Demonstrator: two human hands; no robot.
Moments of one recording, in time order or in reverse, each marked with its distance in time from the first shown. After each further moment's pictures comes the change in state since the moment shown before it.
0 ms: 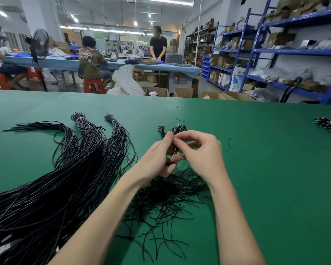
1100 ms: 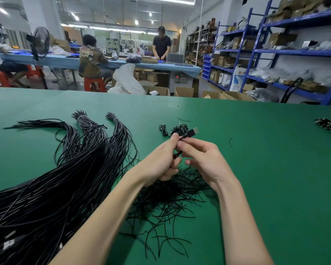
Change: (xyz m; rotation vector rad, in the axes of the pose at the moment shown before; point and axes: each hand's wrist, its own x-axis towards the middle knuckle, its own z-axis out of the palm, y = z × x) left_hand 0.000 -0.001 0.001 -0.009 0.009 -0.168; right_hand -0.003 0.014 -0.004 0.561 -0.196 0.360
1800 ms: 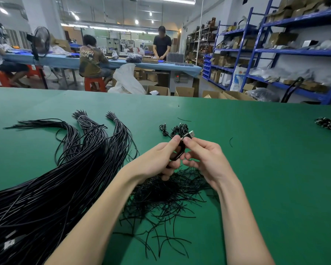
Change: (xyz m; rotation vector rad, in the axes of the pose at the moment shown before) left_hand -0.006 0.007 -0.011 0.188 -0.092 0.065; right_hand -0.003 -0.002 -0.001 0.040 -0.023 0.008
